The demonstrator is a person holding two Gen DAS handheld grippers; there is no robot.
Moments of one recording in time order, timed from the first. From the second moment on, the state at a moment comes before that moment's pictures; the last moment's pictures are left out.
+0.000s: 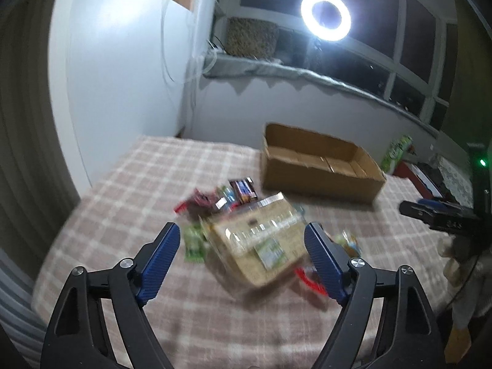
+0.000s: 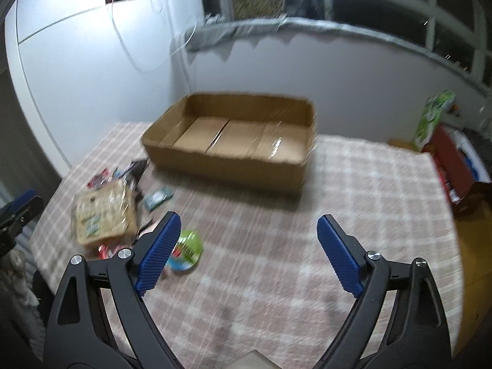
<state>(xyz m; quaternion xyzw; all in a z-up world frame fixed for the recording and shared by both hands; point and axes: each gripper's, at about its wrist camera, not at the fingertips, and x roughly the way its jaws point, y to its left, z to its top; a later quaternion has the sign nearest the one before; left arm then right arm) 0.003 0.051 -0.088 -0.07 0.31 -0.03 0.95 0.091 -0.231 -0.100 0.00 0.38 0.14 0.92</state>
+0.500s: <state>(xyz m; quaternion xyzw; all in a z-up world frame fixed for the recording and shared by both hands) 0.024 -0.016 -0.114 -0.02 0.37 -0.18 0.91 0.105 -0.196 -0.141 -0.01 0.46 0.24 0.85</state>
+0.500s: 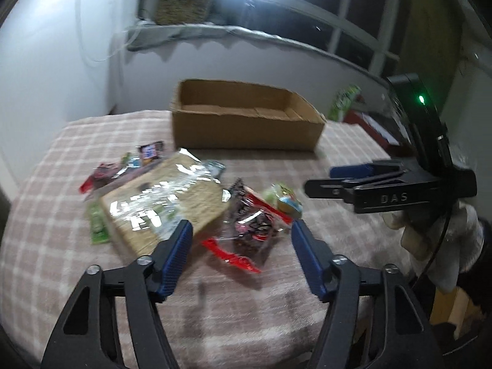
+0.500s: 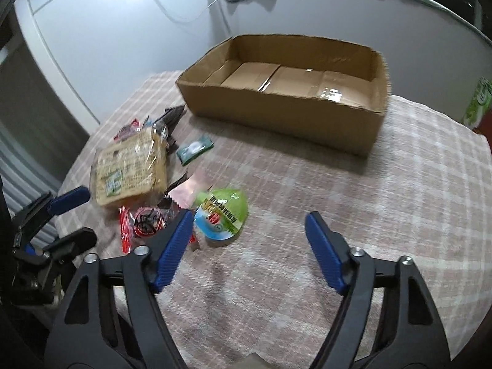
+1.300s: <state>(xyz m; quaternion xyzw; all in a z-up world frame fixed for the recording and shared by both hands) 0.057 -0.052 -0.150 0.09 0.42 -0.25 0.87 0.132 -0.161 -0.175 -0.04 0.50 0.26 0.82</state>
